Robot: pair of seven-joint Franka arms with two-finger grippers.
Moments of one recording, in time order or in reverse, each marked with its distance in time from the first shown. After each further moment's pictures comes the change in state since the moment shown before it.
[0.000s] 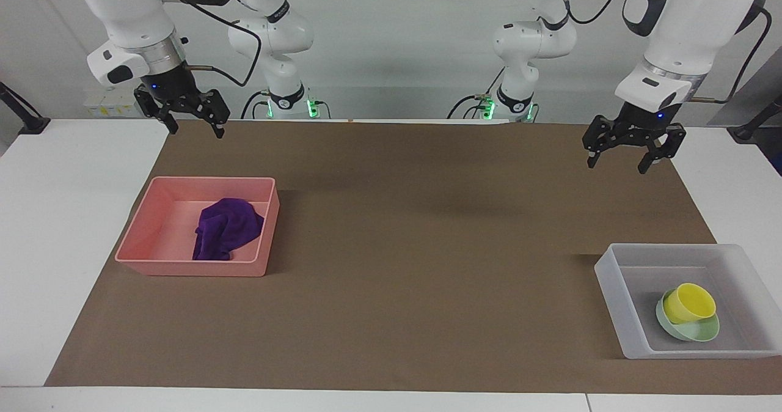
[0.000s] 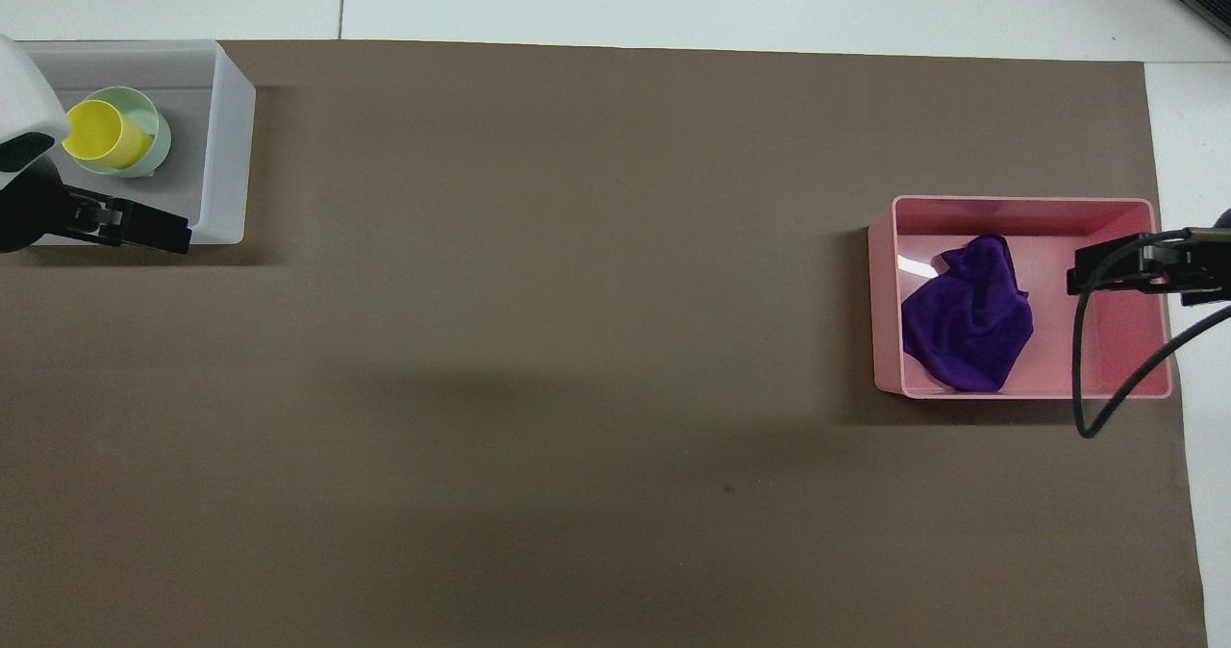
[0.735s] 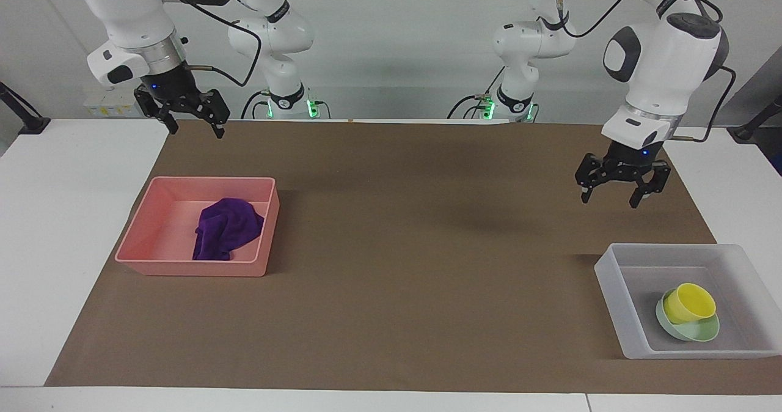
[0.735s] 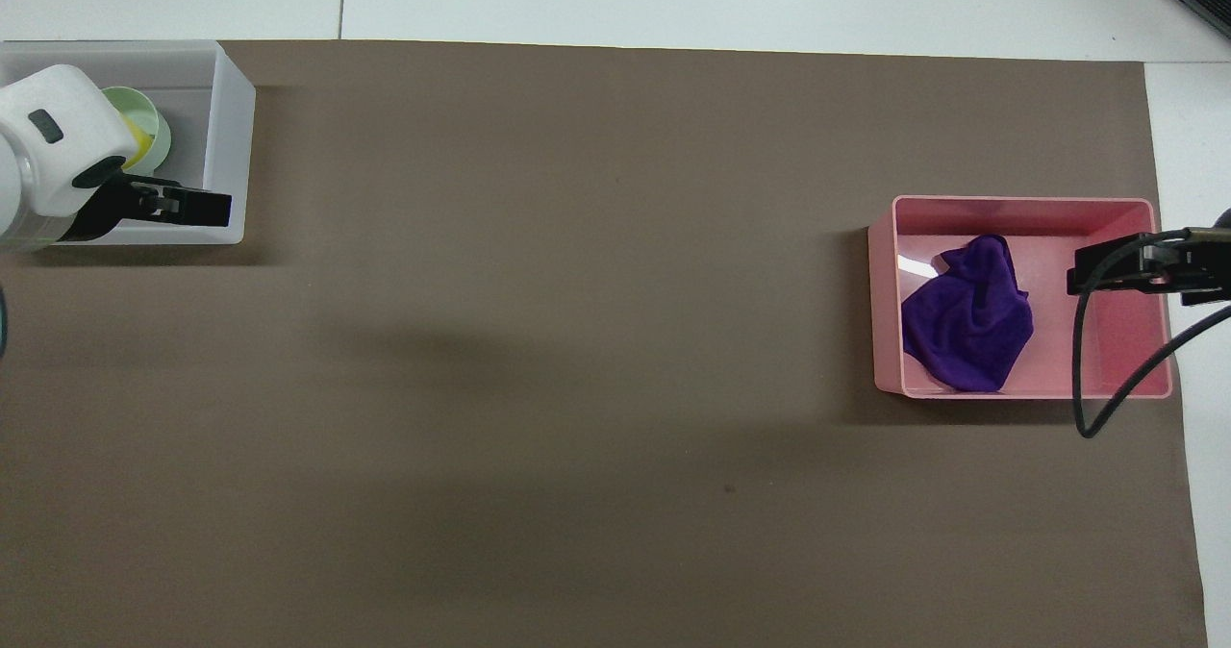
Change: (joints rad) left arm 0.007 -0.033 -0.003 -0.215 0.000 0.360 0.005; right arm 0.000 0.000 0.000 0.000 0.000 0.000 0.000
